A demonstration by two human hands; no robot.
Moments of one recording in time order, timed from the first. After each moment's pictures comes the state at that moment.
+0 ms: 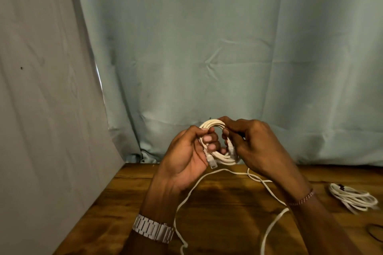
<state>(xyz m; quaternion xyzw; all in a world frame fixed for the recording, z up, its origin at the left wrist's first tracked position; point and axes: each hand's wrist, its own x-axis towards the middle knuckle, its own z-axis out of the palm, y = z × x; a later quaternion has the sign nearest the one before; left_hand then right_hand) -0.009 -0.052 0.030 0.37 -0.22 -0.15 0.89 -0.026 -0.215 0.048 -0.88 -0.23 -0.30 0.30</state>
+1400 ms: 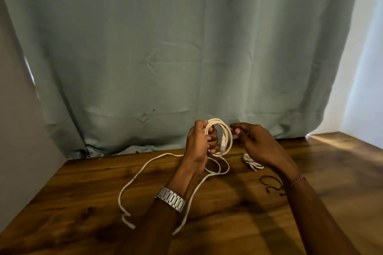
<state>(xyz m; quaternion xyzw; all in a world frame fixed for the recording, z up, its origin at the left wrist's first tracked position) -0.055 -0.211 0.010 0.56 -0.19 -0.05 0.80 -0.098 -0.373 0.018 -0.91 -0.03 -0.24 0.33</state>
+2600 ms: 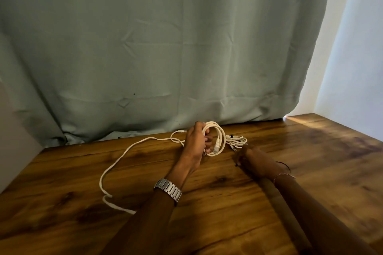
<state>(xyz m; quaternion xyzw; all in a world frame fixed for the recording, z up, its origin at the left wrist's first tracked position) -0.066 -0.253 -0.034 0.60 -0.13 -0.11 0.78 -0.073 -0.494 -0.123 -0.99 -0.03 -0.08 0.07</state>
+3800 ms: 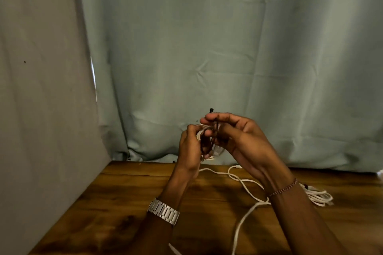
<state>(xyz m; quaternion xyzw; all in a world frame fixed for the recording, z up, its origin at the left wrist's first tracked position) -0.017 -0.096 0.026 0.57 -0.14 0.13 0.80 -0.058 -0.219 0.066 -0.62 -0.24 -0.06 0.75</state>
